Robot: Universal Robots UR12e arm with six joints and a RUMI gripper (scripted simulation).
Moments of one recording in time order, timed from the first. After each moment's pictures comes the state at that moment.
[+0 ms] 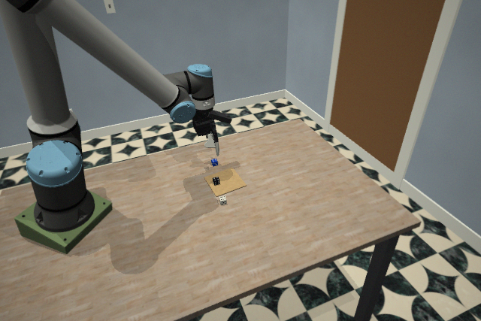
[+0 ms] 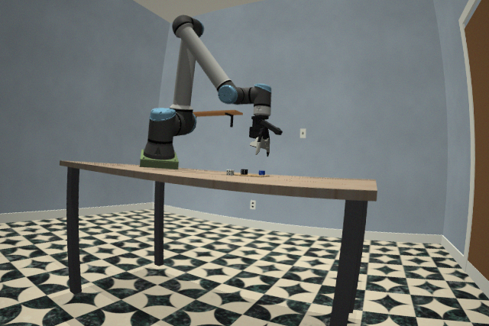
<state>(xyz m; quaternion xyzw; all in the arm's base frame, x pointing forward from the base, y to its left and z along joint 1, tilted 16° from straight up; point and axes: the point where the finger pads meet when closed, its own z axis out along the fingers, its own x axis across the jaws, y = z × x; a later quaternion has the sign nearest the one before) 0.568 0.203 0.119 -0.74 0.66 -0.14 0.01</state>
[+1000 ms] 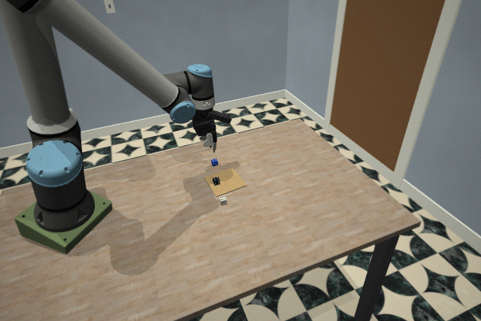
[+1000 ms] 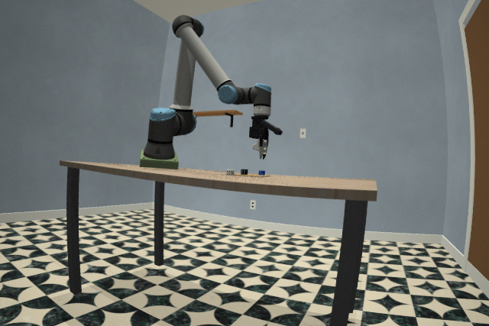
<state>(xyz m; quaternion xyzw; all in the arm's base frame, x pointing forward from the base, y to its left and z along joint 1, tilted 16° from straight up) 0.568 0.203 0.118 -0.75 0.65 -0.14 0.01</state>
